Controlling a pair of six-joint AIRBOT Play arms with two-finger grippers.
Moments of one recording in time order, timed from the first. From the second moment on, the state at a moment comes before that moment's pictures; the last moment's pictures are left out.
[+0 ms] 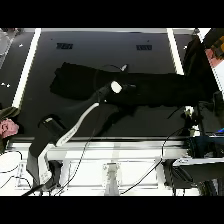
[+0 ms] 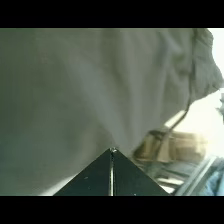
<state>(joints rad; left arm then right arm) -0.77 -2.00 1.72 0.59 -0.48 -1.55 -0.93 -1.65 1.25 -0.87 1.10 1.51</state>
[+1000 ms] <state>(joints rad) -0.83 -2.18 1.81 0.50 -0.37 -1.69 -0.77 -1.70 1.27 -0.84 0.82 1.59</state>
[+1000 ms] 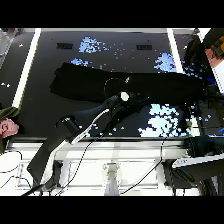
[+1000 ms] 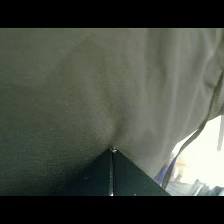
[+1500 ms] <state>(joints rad) -0.82 -2.19 1.81 0.51 -0.37 -1.73 -0.55 -1.70 1.54 -0.67 1.09 1.48</state>
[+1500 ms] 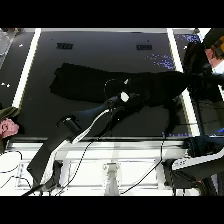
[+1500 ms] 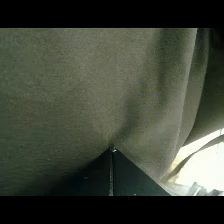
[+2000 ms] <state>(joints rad) -0.57 -1.88 1.81 1.12 -0.64 -1.76 0.05 -1.72 1.72 -0.63 1.05 1.46</state>
